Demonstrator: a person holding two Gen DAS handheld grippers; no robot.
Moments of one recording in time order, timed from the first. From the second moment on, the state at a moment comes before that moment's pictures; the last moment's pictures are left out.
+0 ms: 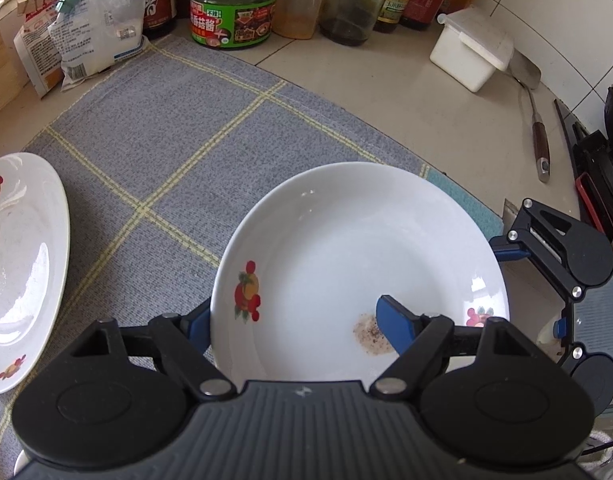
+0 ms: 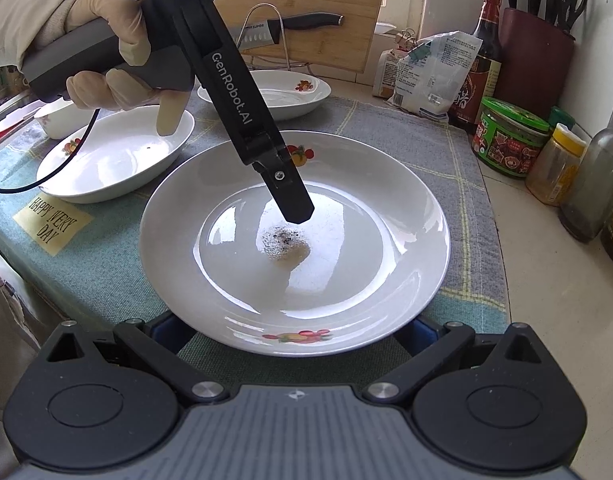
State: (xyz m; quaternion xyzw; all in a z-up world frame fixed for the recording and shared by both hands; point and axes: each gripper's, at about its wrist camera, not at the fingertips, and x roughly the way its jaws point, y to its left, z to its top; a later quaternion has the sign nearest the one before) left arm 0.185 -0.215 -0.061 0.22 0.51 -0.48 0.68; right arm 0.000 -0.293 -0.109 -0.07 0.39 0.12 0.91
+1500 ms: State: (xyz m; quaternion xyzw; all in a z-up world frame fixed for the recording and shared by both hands) left arm 0.275 -0.288 -0.084 0.21 0.48 -0.47 0.71; right arm 0.098 -0.357 -0.117 -0.07 0.39 0.09 0.91
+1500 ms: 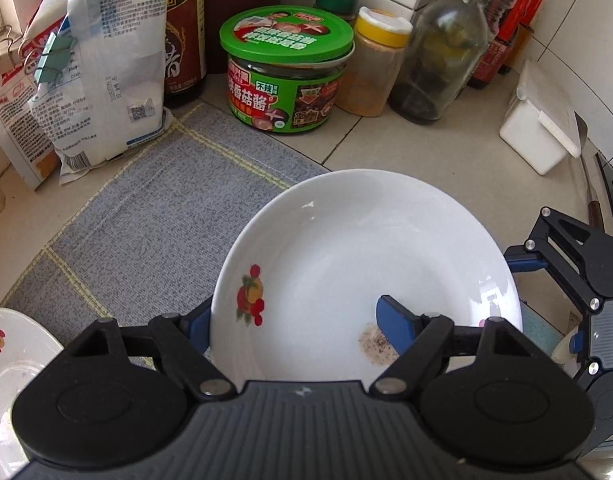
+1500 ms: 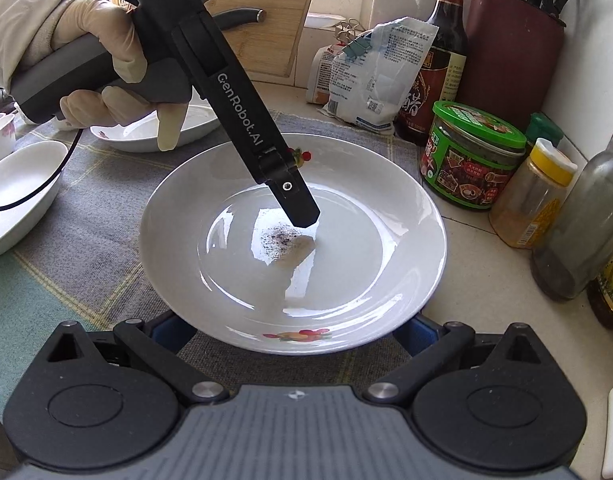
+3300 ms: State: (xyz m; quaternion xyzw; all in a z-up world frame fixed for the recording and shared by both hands) left arm 0.269 -0.284 -0.077 0.25 0.44 -0.46 0.73; right arm 0.099 -0.353 -0.112 -0.09 0.41 0.06 0.90
